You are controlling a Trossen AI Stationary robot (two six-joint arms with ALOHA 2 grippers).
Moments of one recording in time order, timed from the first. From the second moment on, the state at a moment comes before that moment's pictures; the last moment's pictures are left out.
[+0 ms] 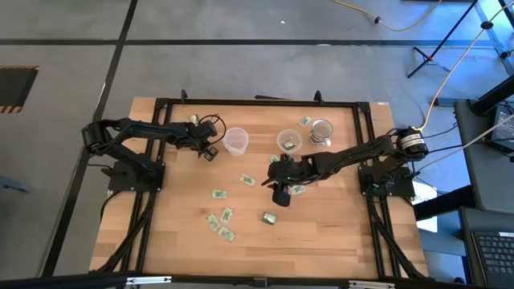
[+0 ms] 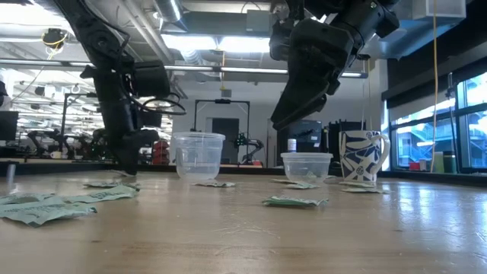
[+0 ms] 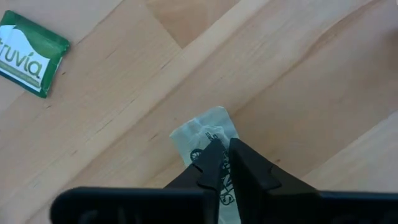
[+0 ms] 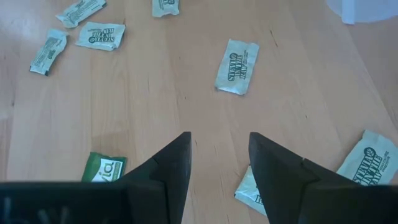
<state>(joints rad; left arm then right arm) 0.49 1.45 0.56 -0.40 -0.24 -0.38 0.13 1.67 1.02 -0.23 0.10 0.31</state>
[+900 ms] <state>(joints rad) 0.47 1.12 0.55 -0.37 -0.23 -0.27 0.13 1.67 1.02 -0.23 0.10 0.31</state>
